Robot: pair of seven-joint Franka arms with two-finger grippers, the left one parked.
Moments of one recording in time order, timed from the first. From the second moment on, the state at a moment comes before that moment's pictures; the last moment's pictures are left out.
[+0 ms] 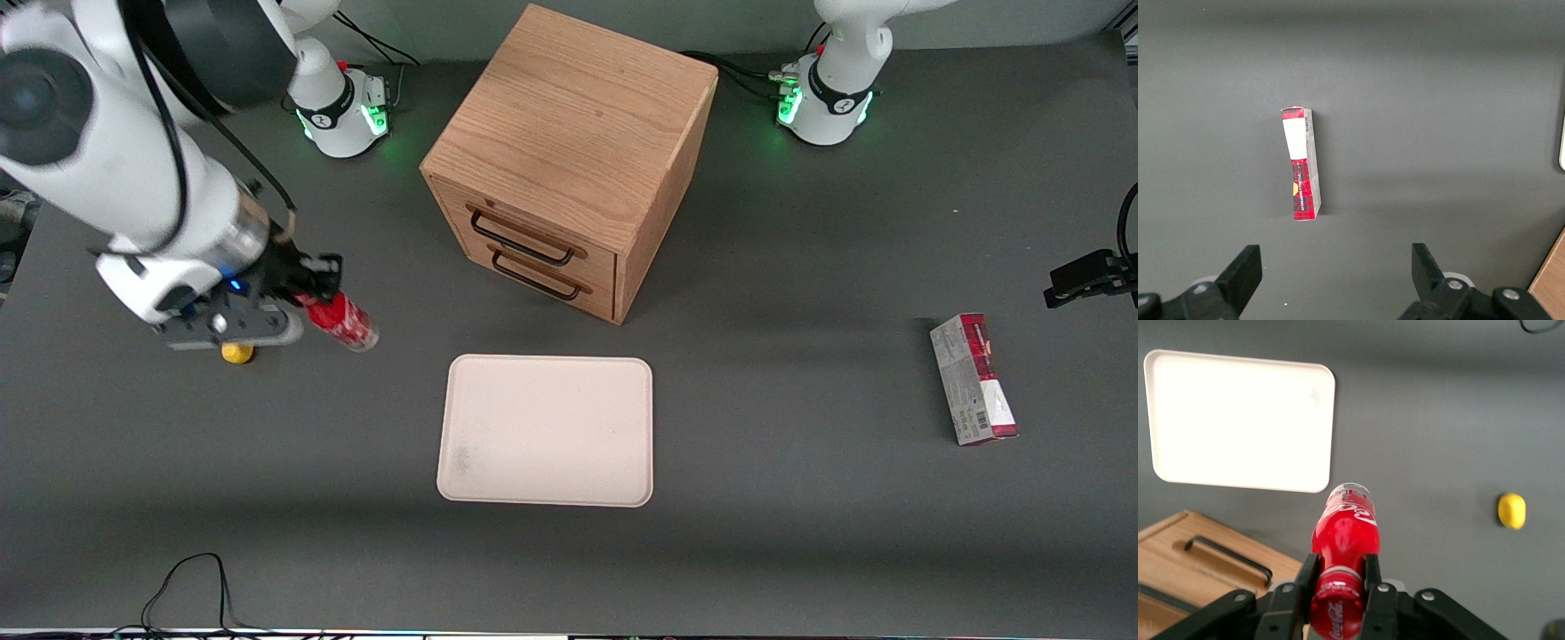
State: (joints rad) arm 0.42 0.49 -0.06 -0.96 0.01 1.36 0.33
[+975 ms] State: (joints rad) arm 0.41 0.75 0.00 -0.77 0.01 1.54 0.34
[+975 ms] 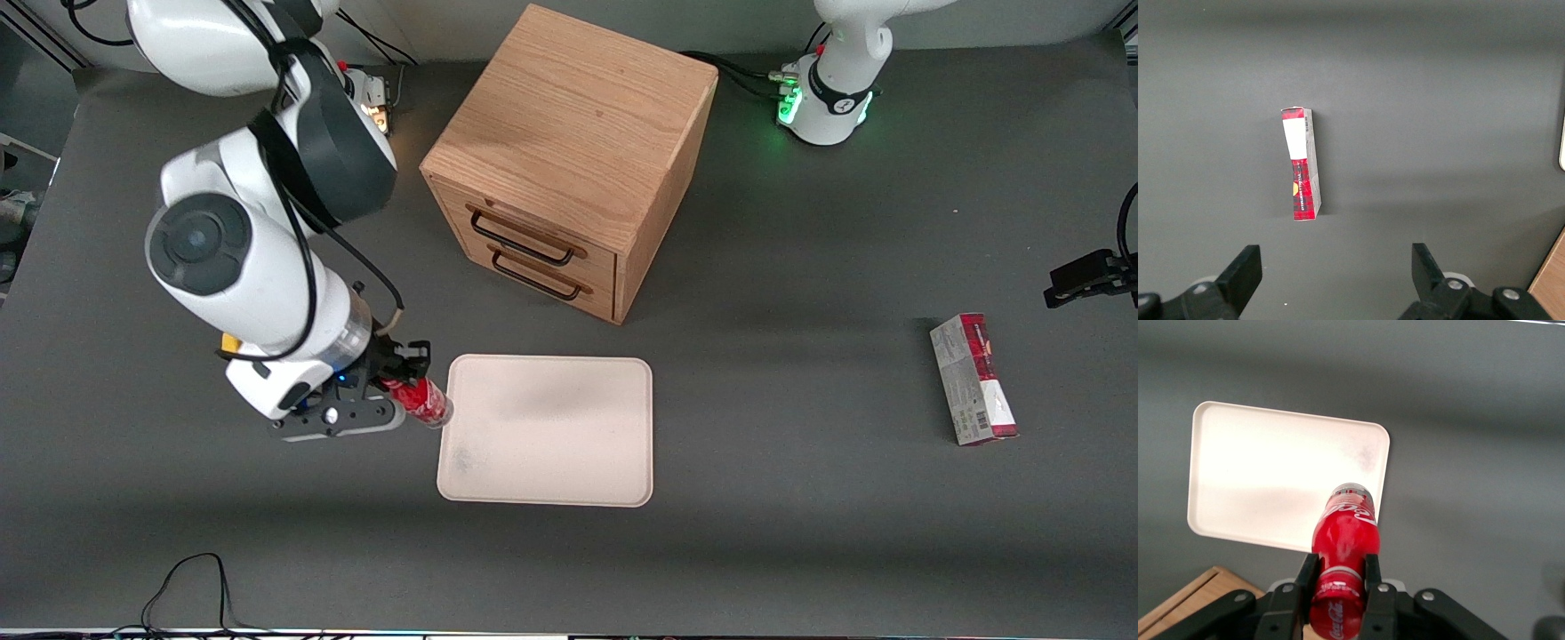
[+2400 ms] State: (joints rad) arm 0.40 1.01 0.00 -0.77 0.01 1.74 0.40
